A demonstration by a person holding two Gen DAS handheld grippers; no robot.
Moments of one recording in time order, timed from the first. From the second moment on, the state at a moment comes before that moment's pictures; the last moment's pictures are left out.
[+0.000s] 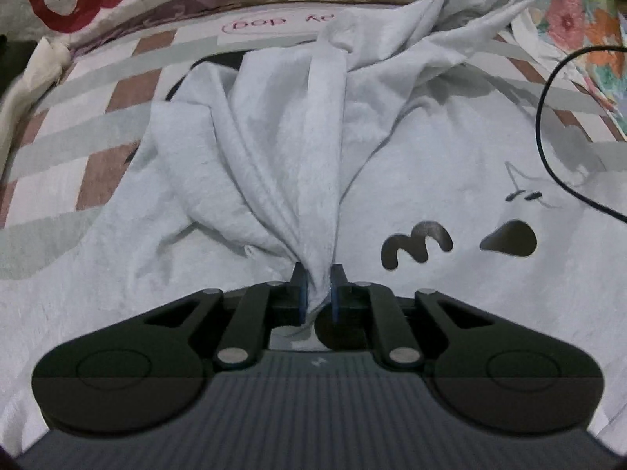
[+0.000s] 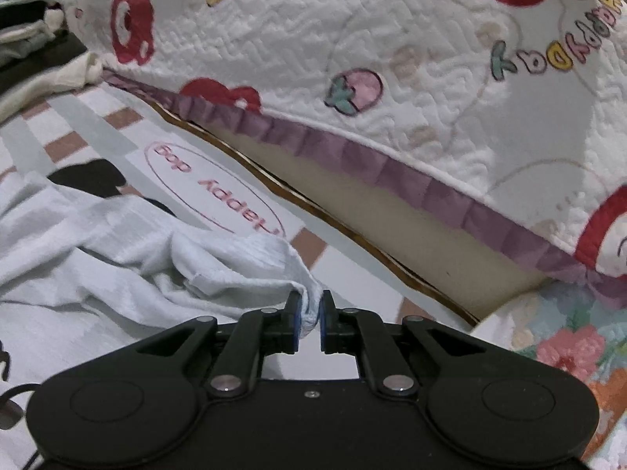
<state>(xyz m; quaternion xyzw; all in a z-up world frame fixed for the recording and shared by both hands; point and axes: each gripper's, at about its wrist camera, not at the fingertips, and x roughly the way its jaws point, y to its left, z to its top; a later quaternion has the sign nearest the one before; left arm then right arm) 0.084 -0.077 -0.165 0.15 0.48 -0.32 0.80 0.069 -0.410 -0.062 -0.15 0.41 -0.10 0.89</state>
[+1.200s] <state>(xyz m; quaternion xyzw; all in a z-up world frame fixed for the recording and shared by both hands) 0.133 0.048 -0.133 0.01 0.43 -0.09 0.90 0.067 -0.478 -0.100 0.03 0.54 0.10 0.84</state>
